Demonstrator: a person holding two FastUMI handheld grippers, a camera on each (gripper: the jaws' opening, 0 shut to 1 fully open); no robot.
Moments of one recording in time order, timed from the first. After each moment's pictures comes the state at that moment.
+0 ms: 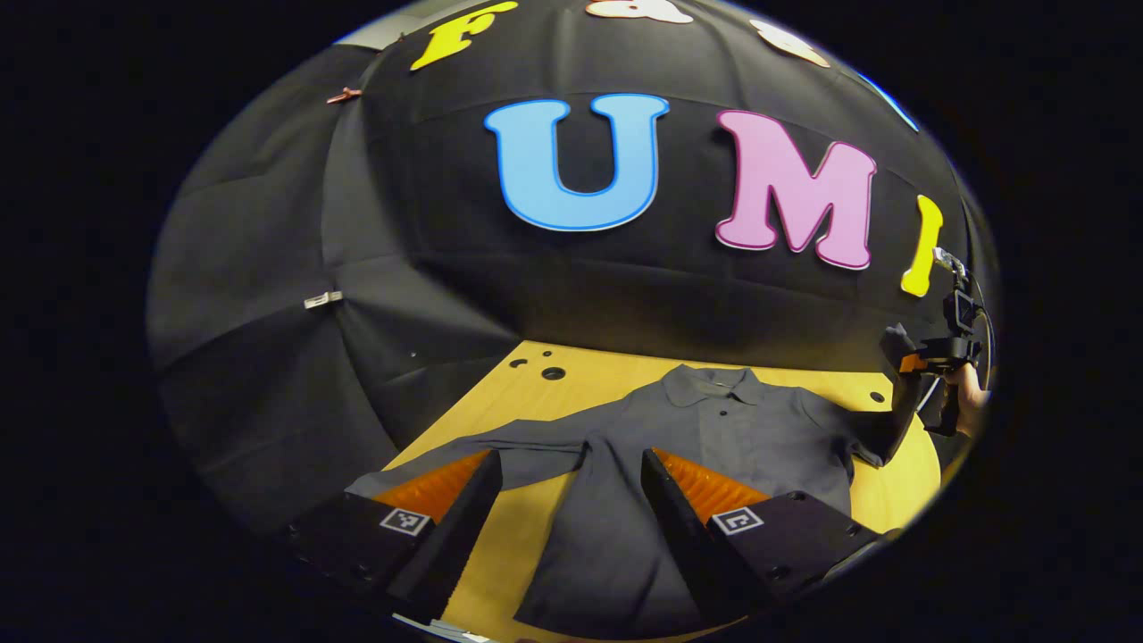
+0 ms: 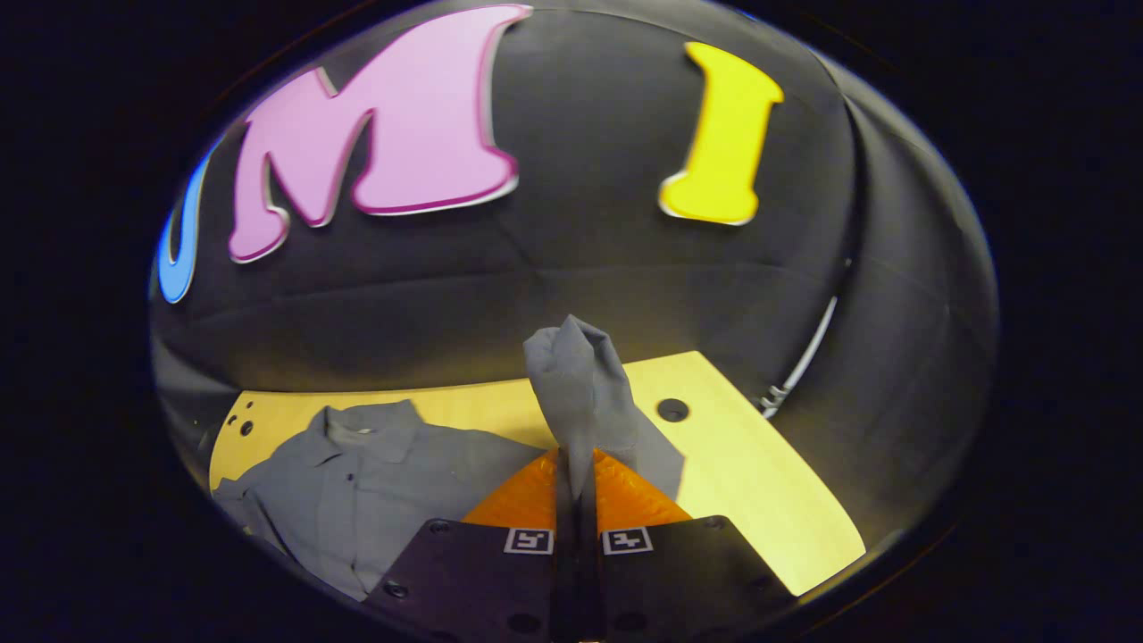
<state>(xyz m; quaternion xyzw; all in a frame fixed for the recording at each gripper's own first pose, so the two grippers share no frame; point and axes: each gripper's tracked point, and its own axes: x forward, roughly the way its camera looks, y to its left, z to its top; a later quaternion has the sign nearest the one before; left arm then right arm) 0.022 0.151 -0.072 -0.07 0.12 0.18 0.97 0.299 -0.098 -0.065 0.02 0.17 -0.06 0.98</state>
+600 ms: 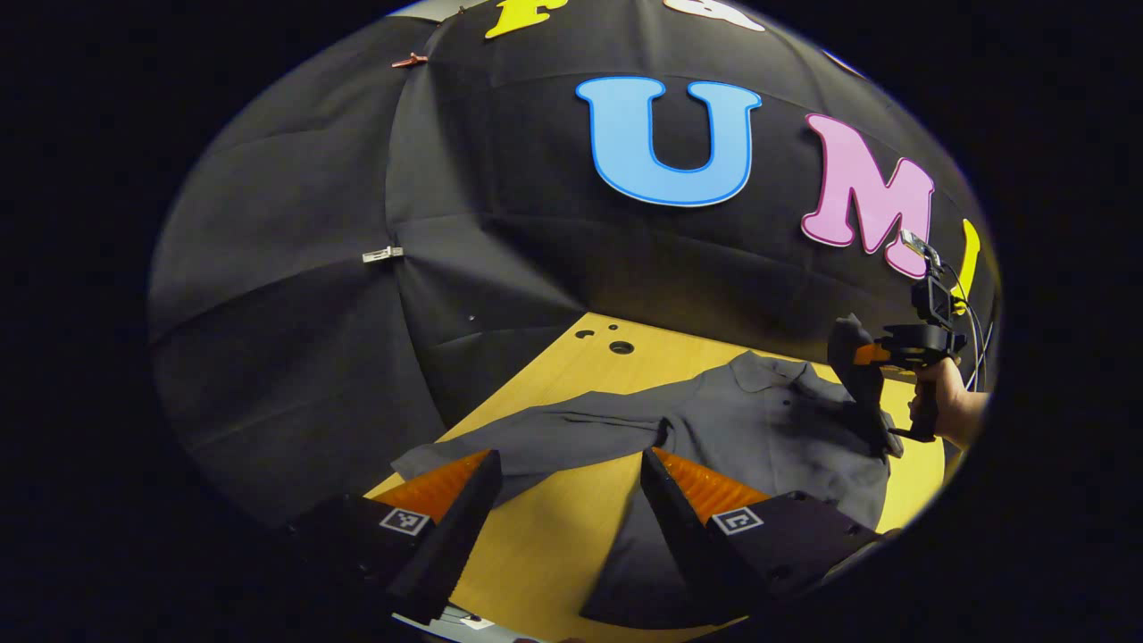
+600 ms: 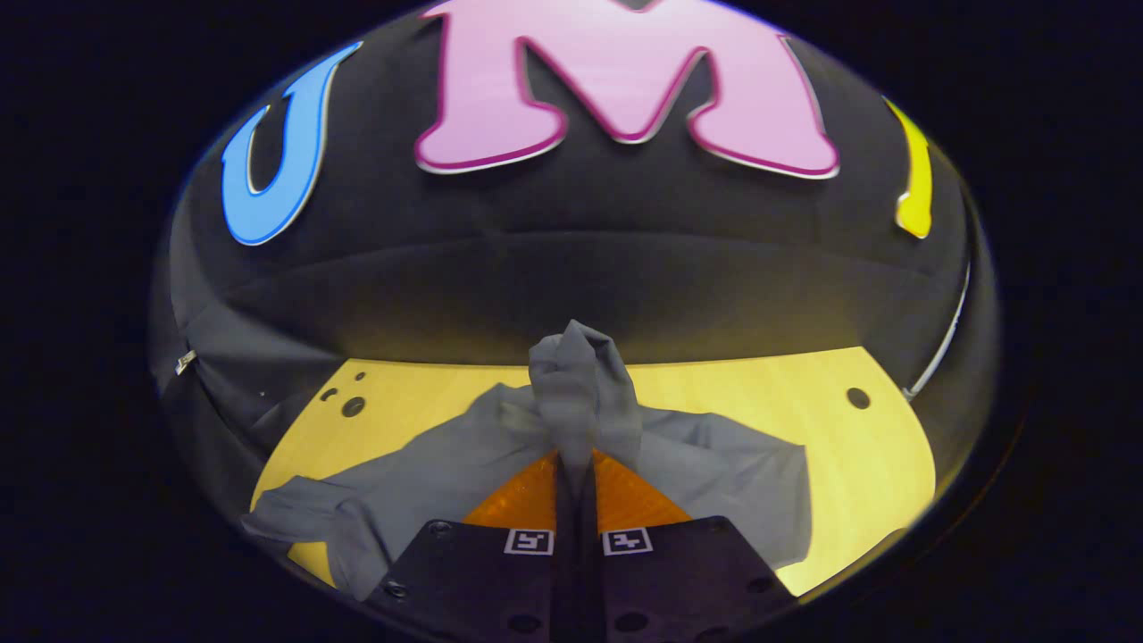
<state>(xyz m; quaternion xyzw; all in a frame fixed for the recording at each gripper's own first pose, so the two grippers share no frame) -0.005 0.230 -0.116 -0.11 0.15 0.24 0.95 0.314 0.156 -0.102 0.02 0.21 0.10 0.97</state>
